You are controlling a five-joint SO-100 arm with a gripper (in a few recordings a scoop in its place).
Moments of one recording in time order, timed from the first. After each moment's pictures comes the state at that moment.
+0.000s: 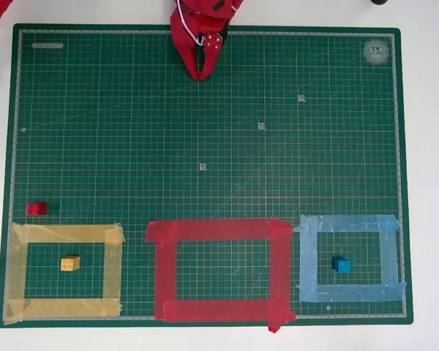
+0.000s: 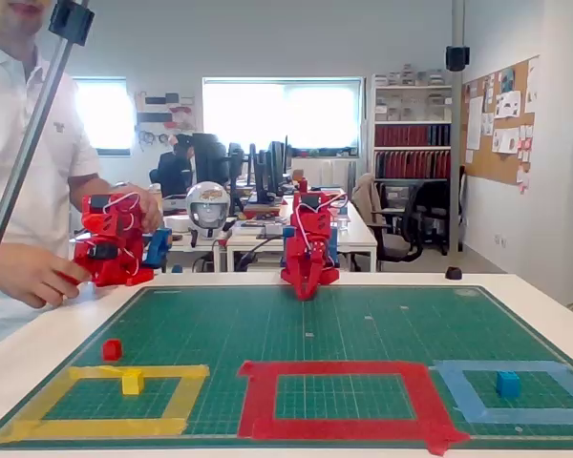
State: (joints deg) arm 1.1 189.8 180.7 74.4 -82.5
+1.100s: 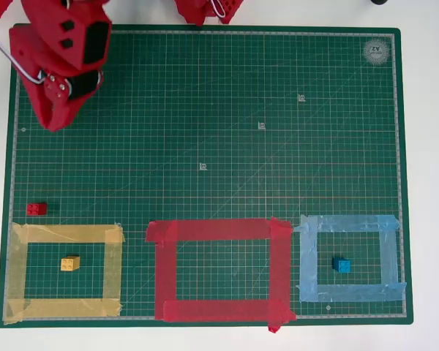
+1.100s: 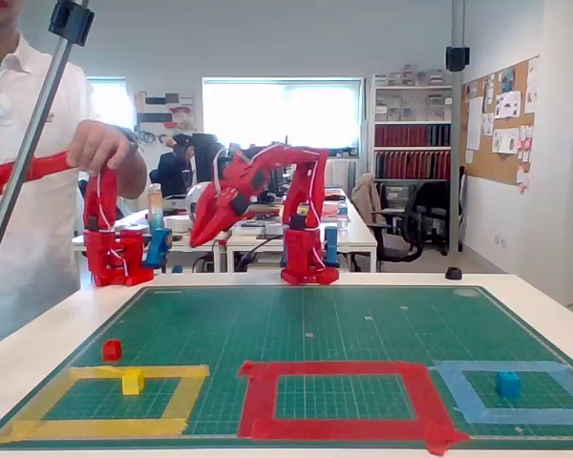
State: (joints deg) arm 34.6 105.5 112.1 38.0 -95.4
